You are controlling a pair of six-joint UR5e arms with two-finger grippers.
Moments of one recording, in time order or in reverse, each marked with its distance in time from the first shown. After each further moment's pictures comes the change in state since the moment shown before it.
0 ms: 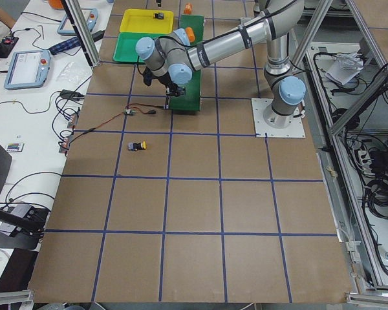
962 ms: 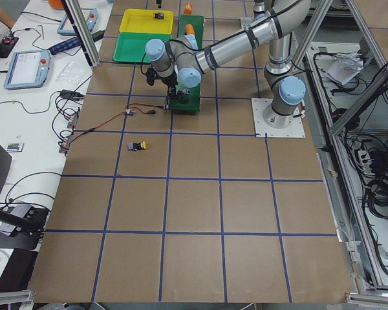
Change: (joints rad) left arm 0.088 -0.021 0.068 0.068 -0.060 -0.042; right arm 0.000 0.008 0.007 -0.007 0.009 -0.013
